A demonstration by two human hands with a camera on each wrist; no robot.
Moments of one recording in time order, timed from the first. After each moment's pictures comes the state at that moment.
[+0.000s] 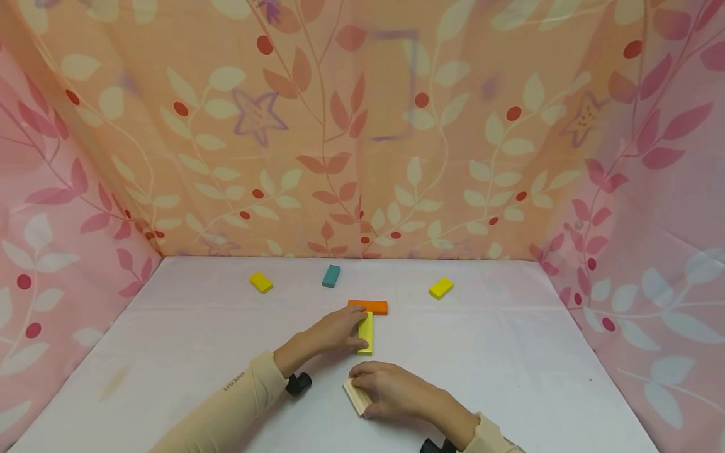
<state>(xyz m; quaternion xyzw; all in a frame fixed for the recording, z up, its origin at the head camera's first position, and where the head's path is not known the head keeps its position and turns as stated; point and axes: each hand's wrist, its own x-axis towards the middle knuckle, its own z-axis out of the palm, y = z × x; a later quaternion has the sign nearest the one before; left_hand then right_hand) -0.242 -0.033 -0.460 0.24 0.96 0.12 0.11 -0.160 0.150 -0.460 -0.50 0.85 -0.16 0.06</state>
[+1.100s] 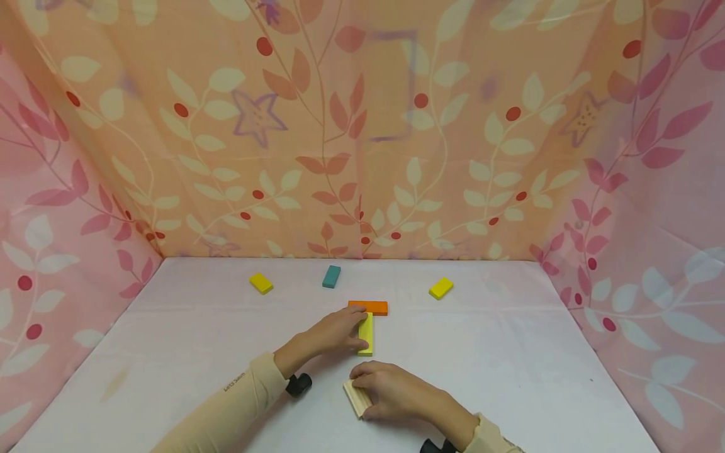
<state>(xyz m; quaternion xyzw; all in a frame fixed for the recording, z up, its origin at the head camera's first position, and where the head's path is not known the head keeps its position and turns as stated) -0.241 -0.033 -0.461 0.23 0.96 0.12 0.11 -0.160 0.150 -0.462 -0.50 0.85 -0.17 0.05</state>
